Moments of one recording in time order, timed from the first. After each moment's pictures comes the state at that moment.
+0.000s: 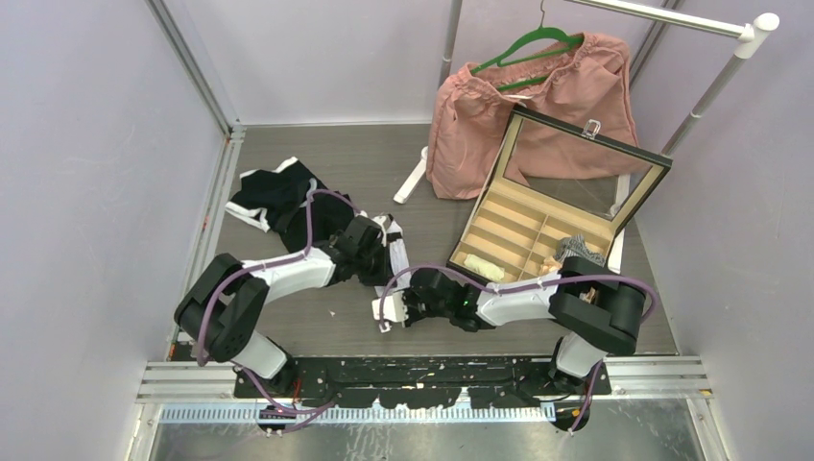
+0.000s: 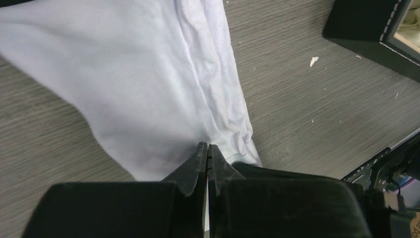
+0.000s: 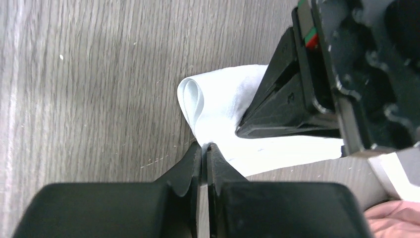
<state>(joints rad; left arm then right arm) -0.66 1.53 0.73 -0.13 0.20 -0.60 1.11 1.62 0.65 0.30 -0.05 -0.83</state>
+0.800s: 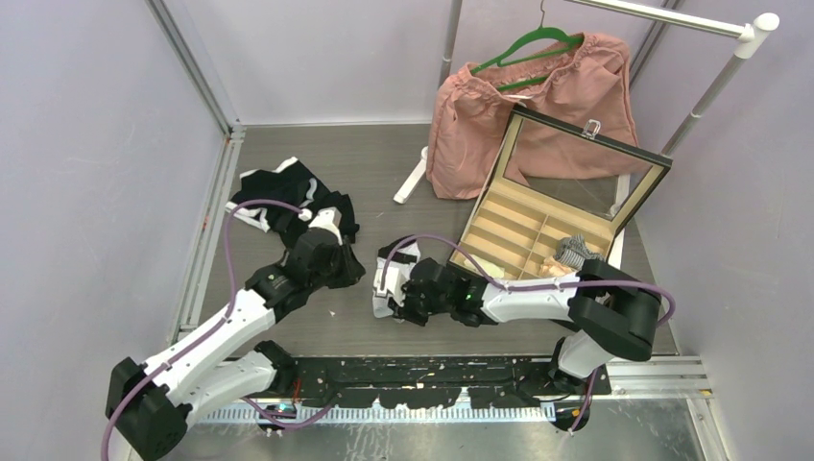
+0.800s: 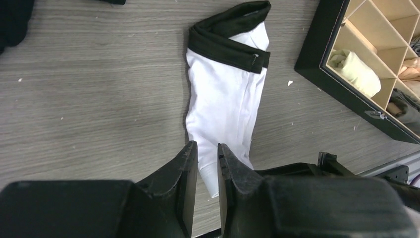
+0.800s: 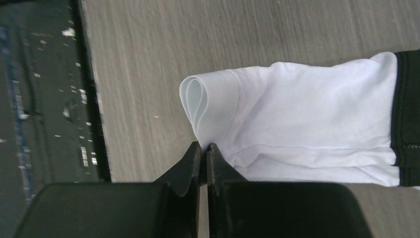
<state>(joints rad) -0.66 0.93 0.66 -0.44 -0.11 -0.69 1.11 1.54 0.69 0.19 -0.19 -0.21</state>
